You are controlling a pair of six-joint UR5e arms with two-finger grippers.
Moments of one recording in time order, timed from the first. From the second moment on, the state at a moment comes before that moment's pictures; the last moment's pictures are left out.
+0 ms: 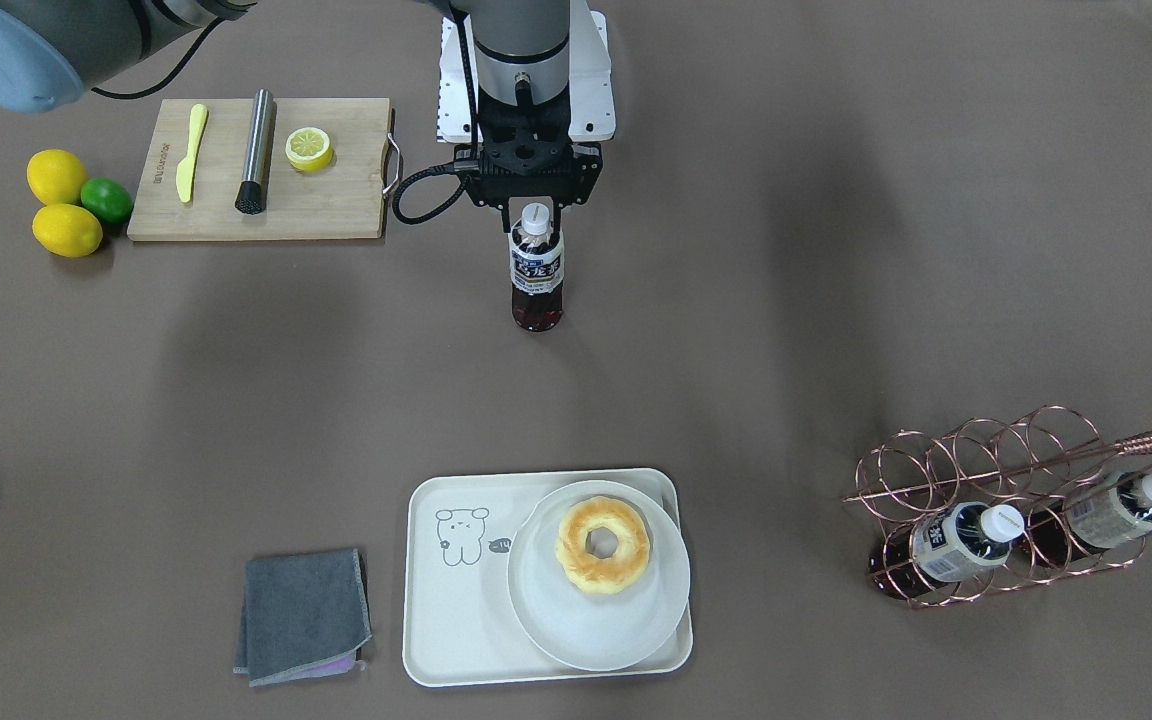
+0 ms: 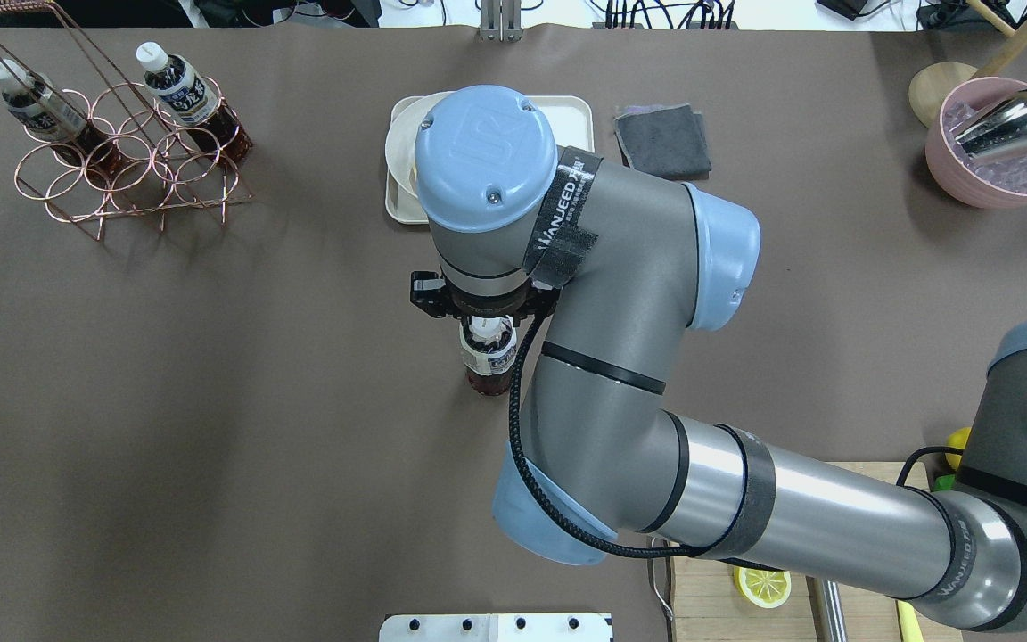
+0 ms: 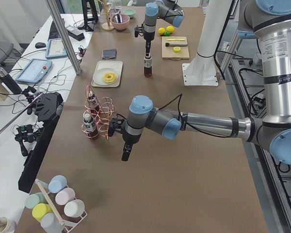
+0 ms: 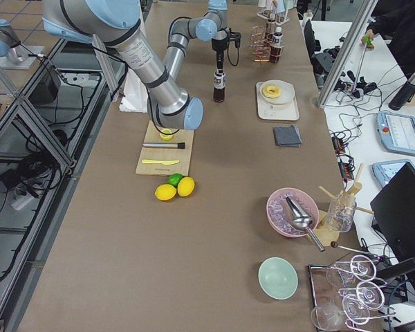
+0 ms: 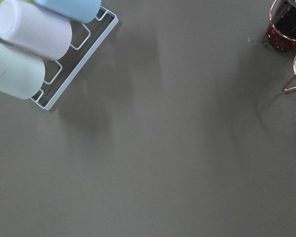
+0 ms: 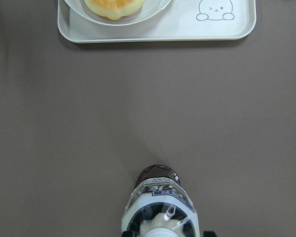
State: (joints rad) left arm -1.41 -1.38 -1.84 -1.92 -2.09 -0.28; right arm 0.50 -0.64 1.76 -1.93 1.83 1.22
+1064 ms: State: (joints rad) left arm -1.41 -1.39 -1.83 -1.92 -2.09 -0.28; right arm 0.48 -0.64 1.77 -1.93 1.80 1.23
